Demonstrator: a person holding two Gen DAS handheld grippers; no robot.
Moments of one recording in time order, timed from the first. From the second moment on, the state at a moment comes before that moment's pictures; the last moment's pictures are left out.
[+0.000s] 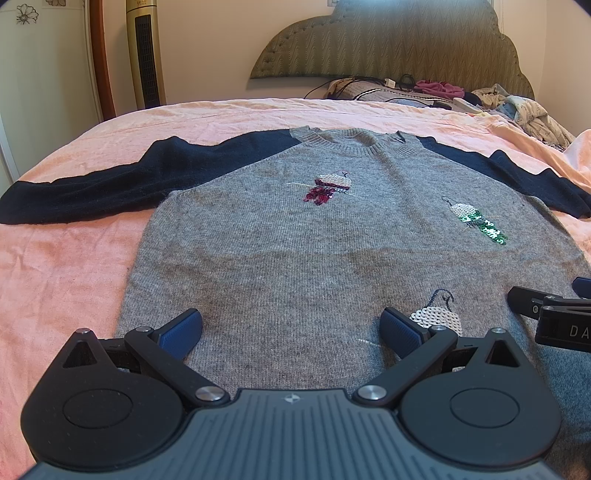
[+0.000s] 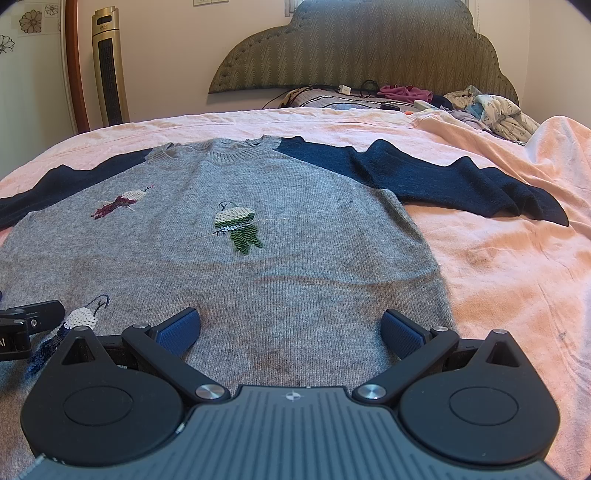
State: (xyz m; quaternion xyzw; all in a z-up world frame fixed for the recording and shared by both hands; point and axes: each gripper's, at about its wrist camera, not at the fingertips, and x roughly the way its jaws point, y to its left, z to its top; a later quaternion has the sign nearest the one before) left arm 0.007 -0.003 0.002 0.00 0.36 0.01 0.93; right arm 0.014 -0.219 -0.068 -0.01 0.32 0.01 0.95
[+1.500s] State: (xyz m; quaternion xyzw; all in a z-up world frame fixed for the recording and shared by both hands) left arm 0.007 -0.002 0.002 0.00 0.36 0.01 0.93; right arm 0.130 -0.588 -0.081 0.46 0.21 -0.14 0.85
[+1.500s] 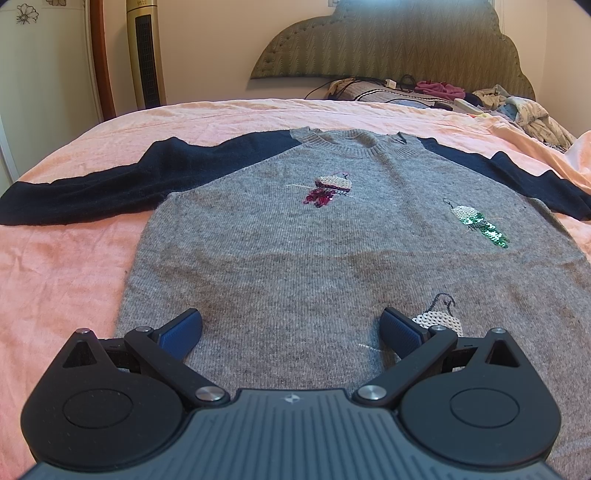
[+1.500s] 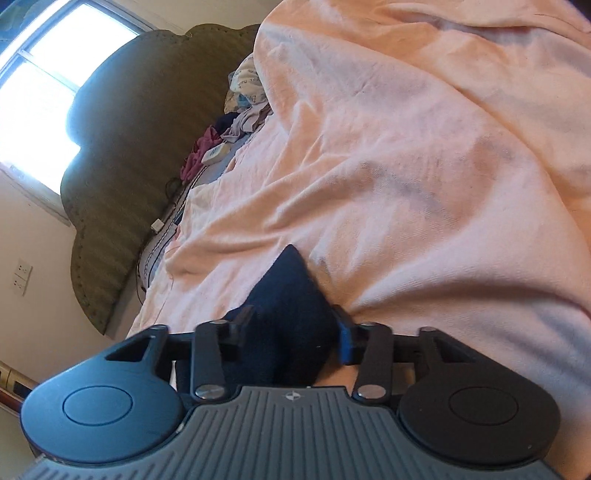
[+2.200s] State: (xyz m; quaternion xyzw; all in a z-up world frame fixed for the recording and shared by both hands) left arm 0.009 -0.002 0.004 0.00 0.36 0.00 0.93; right arm 0.170 -0.257 -0.040 0.31 0.30 0.20 0.88
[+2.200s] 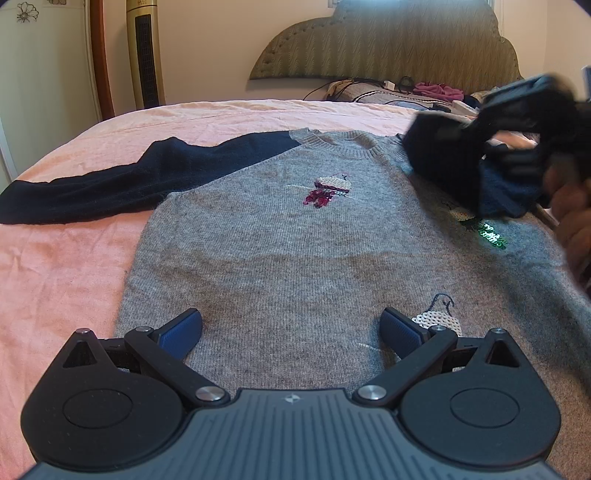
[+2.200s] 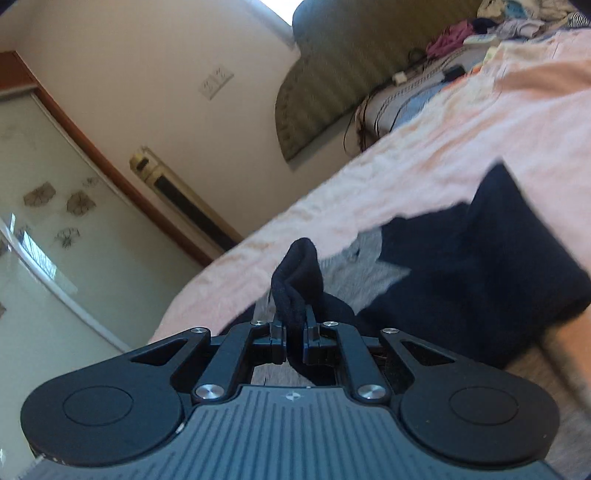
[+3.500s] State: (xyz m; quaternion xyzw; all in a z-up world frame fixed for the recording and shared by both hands) left arm 0.180 -0.049 0.068 -0.06 0.35 -0.06 0.93; right arm 0.084 -0.312 -0.071 0.34 0.27 0.26 0.86
